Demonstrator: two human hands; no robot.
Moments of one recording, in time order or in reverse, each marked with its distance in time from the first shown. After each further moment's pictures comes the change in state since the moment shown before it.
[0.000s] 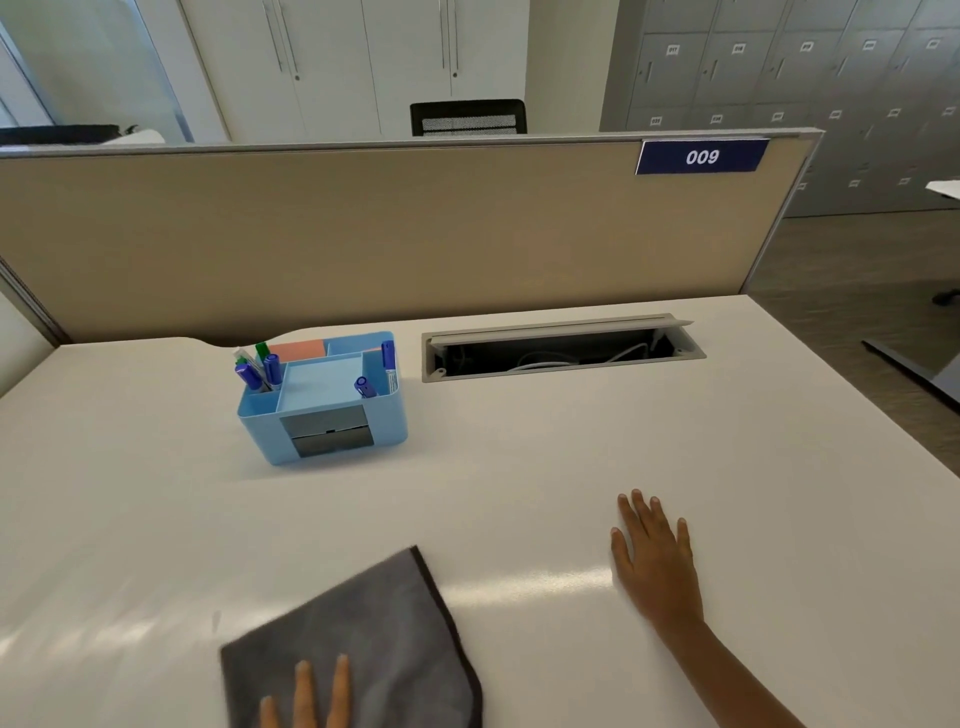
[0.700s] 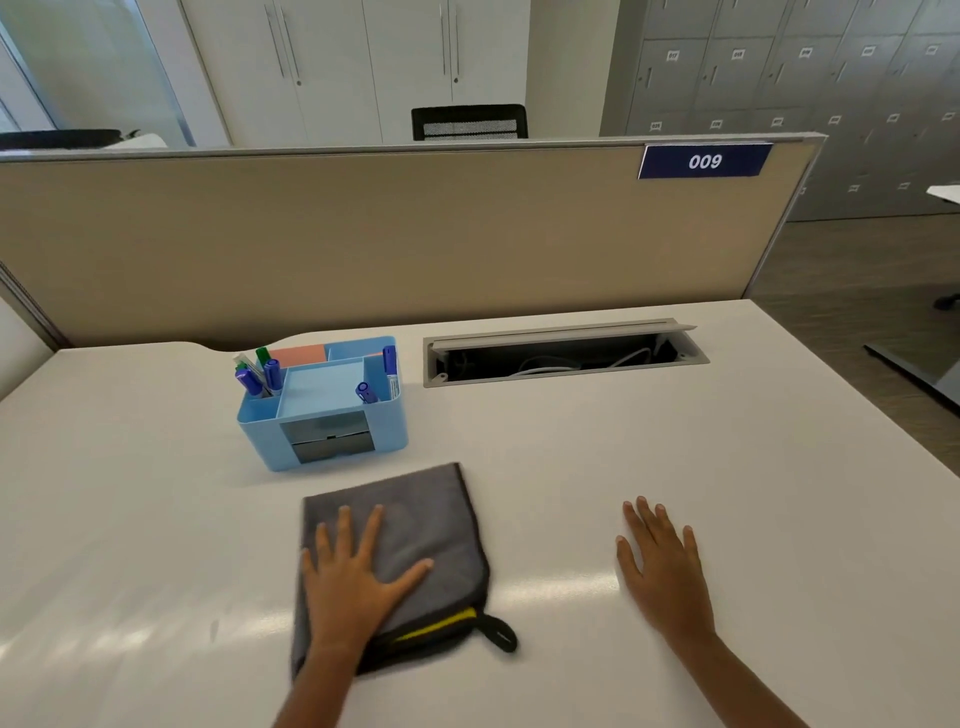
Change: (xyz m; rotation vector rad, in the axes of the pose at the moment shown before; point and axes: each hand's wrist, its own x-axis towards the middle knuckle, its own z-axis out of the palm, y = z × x) left_hand 0.126 0.011 0.007 -0.067 -0.188 -0.142; right_hand 0.002 0.010 0.009 0.085 -0.030 0.007
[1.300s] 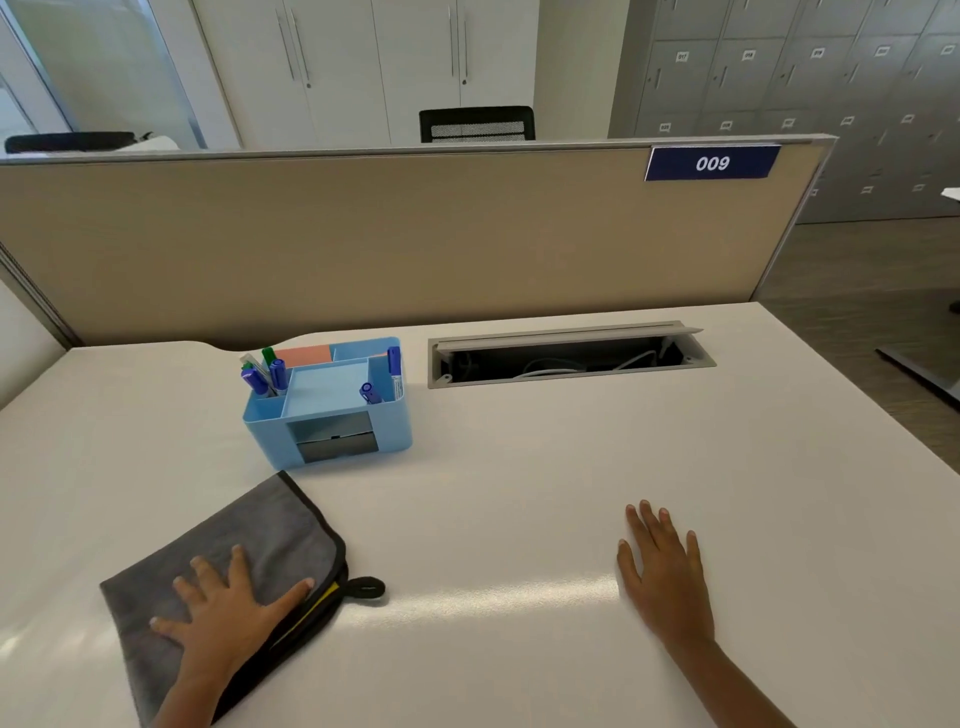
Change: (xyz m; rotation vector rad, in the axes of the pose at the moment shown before) left_hand 0.007 -0.096 -0.034 -0.032 -0.203 -0.384; right_hand -0.005 -0.012 -0.009 -0.079 0.047 -0.013
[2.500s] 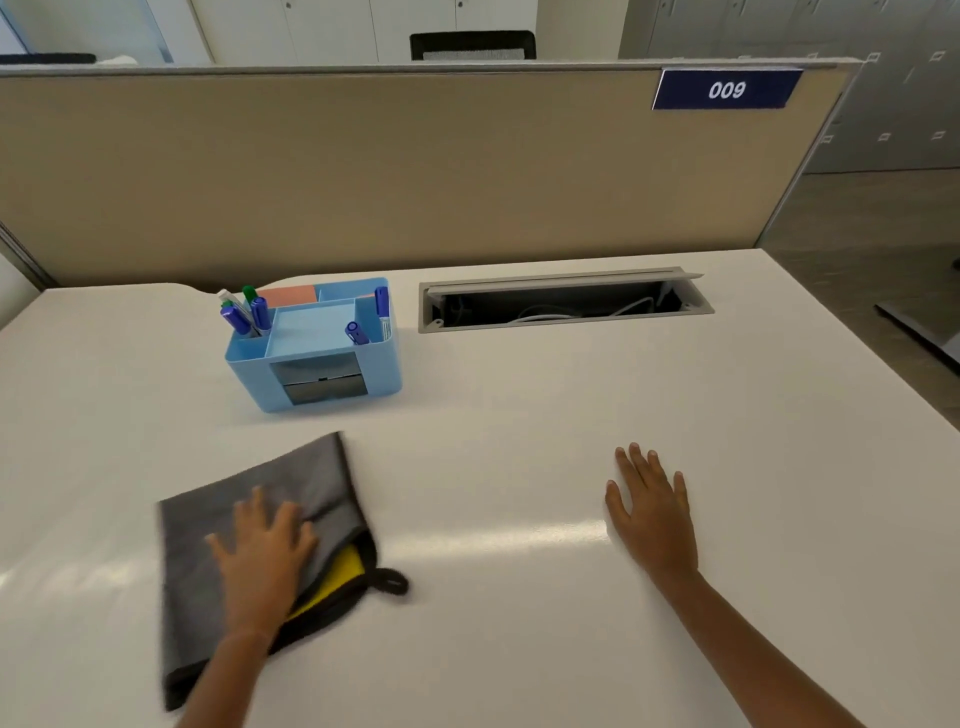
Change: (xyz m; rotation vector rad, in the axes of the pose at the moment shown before) left_hand -0.042 0.027 0.023 -0.006 0.206 0.267; right_hand 0.005 0.013 0.008 0.103 -0.099 0.016
